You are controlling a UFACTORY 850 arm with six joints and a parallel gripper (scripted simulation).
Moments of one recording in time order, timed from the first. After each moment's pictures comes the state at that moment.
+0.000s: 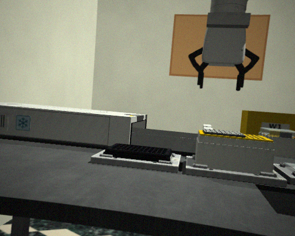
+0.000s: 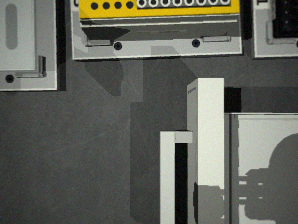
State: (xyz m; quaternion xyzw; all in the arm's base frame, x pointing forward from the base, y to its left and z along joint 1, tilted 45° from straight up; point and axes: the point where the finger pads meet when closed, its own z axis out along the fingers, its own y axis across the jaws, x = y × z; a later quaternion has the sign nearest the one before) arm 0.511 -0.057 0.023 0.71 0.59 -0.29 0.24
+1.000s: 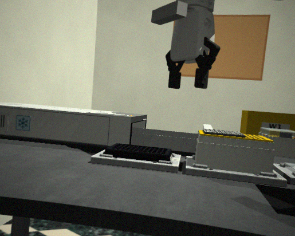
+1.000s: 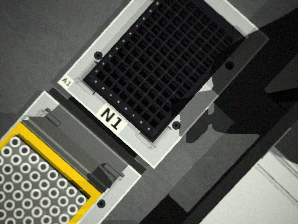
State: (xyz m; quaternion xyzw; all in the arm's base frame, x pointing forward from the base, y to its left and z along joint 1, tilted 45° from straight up) arm 0.598 -0.012 -0.049 0.89 0.26 -0.17 0.34
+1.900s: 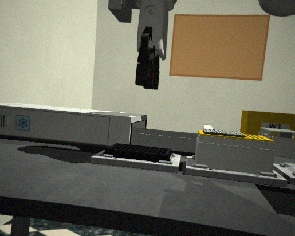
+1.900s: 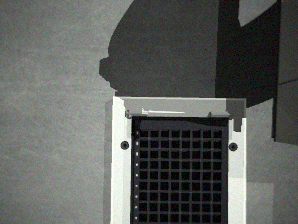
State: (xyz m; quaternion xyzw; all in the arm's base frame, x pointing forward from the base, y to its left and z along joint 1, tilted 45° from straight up) arm 0.681 0.030 -0.120 0.92 -0.07 -0.04 0.38
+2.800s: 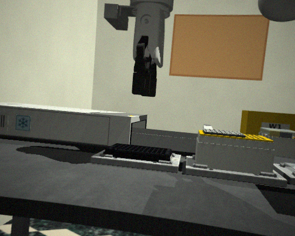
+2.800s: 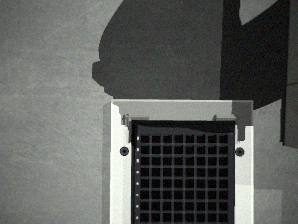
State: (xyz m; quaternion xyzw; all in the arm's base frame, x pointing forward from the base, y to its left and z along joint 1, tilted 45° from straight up) arm 0.683 0.019 -0.133 0.92 -0.07 -0.04 0.38
